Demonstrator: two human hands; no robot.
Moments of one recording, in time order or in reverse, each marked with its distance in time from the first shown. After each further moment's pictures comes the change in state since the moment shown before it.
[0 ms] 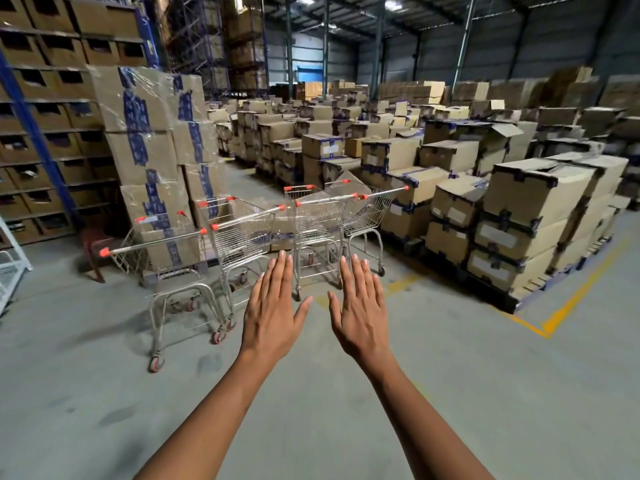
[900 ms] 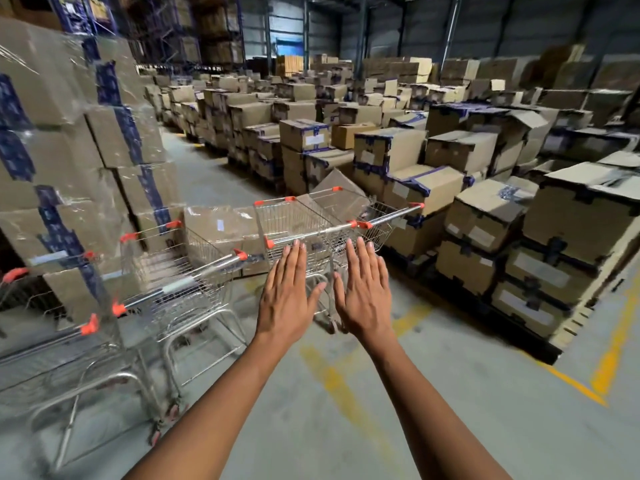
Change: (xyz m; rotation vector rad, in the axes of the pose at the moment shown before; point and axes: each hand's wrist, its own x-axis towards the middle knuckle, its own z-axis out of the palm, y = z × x) left_hand 0.575 -0.090 0.425 -0.061 -0.056 0.065; right_hand 0.552 0.235 0.382 -0.072 0.025 0.080
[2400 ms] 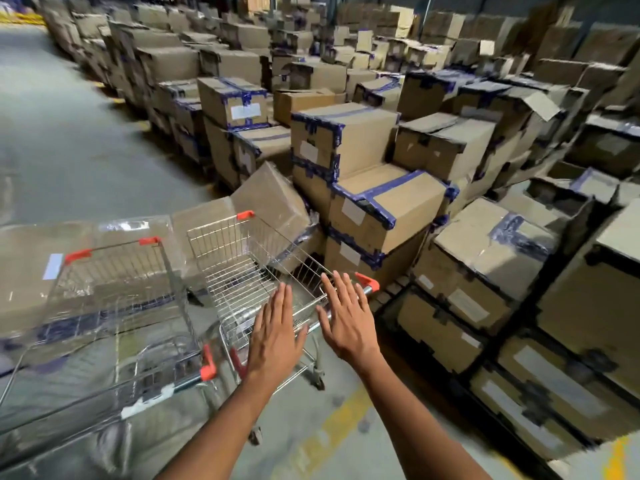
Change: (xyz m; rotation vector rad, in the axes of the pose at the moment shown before) left_hand 0.649 0.164 0.640 -0.074 -0.310 -0.060; right_hand 0.558 0.583 0.445 -0.062 -0.417 -0.023
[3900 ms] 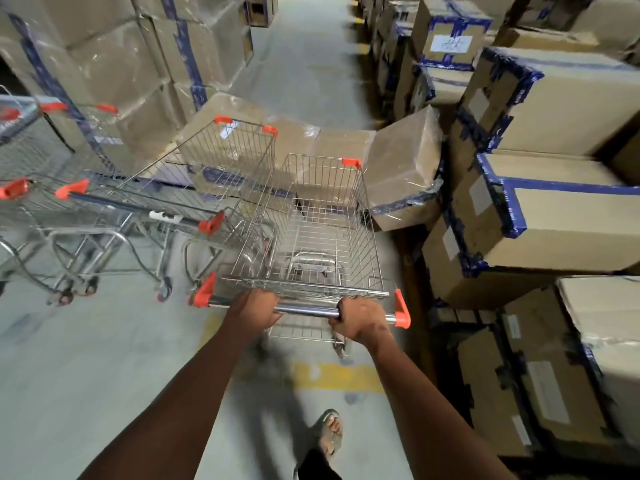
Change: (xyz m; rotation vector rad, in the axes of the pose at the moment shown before) left_hand -0.048 0.142 0.105 0.371 -0.464 -0.568; right_hand 0.020 0.206 0.090 -0.099 -0.540 -0.701
